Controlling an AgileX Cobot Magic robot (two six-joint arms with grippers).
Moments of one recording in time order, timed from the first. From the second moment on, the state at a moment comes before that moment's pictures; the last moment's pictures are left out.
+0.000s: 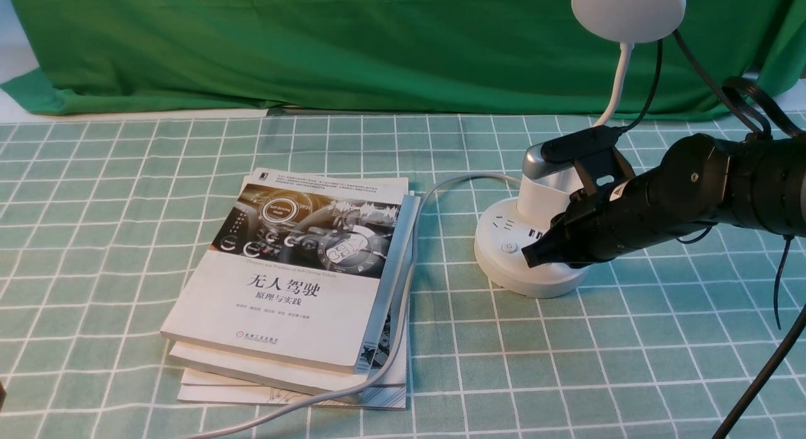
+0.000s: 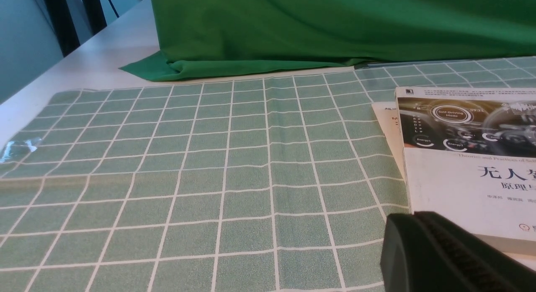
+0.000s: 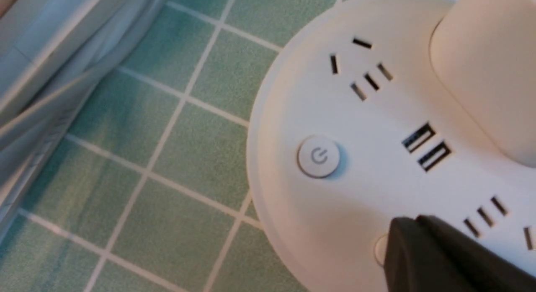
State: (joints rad) right arm 0.38 1.84 -1.12 0.37 0.33 -0.42; left arm 0.01 0.00 0.01 0.01 0.21 0.06
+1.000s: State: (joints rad) right arm 0.38 1.88 -1.14 0.35 0.35 -0.42; left arm 0.01 0.00 0.01 0.01 0.21 0.06
